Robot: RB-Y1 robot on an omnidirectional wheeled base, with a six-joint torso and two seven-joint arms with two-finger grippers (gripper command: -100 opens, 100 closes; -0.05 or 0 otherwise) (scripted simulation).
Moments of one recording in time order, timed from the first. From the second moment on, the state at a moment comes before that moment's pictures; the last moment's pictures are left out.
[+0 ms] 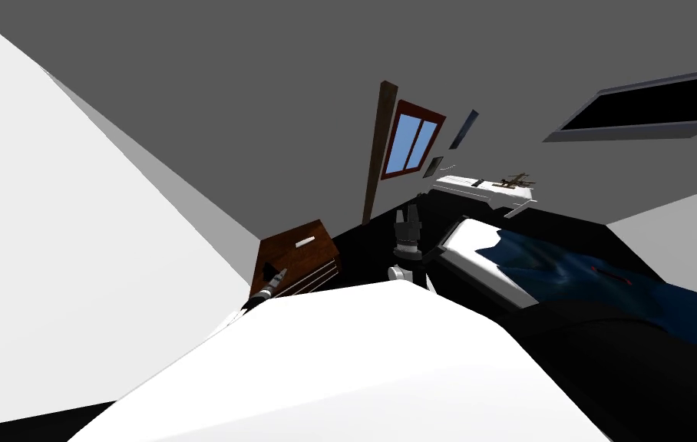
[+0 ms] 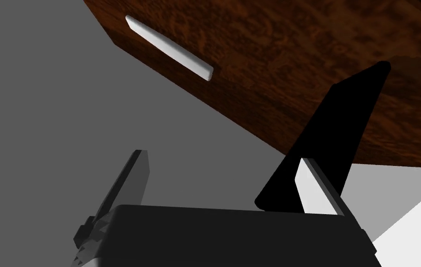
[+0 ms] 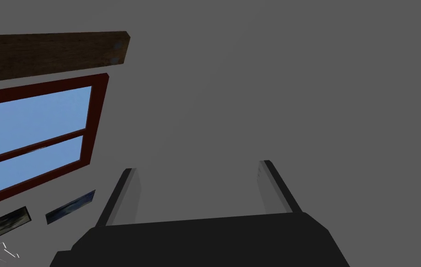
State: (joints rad) left arm 0.37 0.59 -0.10 -1.23 -0.20 -0.15 -0.12; right arm 0.52 0.00 0.05 -2.22 -0.04 -0.62 0.12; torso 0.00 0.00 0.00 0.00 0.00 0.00
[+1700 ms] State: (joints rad) left arm 0.24 0.77 -0.08 -0.91 -0.28 -0.01 -0.17; right arm 0.52 0.00 0.05 -2.22 -0.04 -0.62 0.12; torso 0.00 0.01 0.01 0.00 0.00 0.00
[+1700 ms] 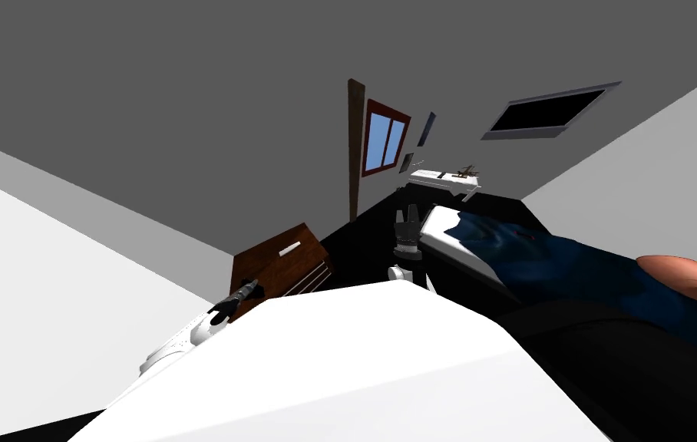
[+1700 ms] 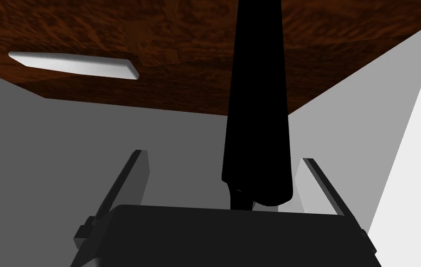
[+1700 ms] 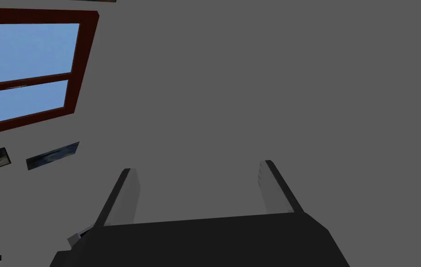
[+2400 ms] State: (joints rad) left arm 0.12 0.72 -0.04 -0.74 -0.27 0.03 -0.17; right arm 0.52 0.00 0.05 -2.22 -0.04 -0.62 0.12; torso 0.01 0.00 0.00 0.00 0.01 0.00
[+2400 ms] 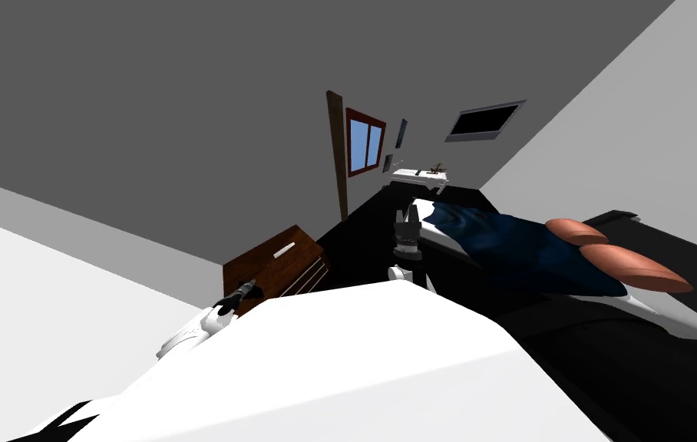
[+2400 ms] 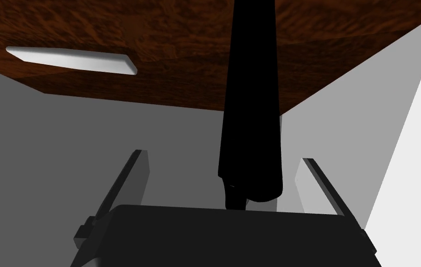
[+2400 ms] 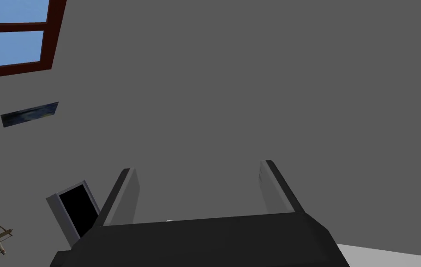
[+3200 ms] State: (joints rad) left arm 0.16 0.74 -0.05 -0.79 -0.28 0.02 -0.17; right arm 0.52 0.00 0.05 -2.22 -0.04 -0.62 0.12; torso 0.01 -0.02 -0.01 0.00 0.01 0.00
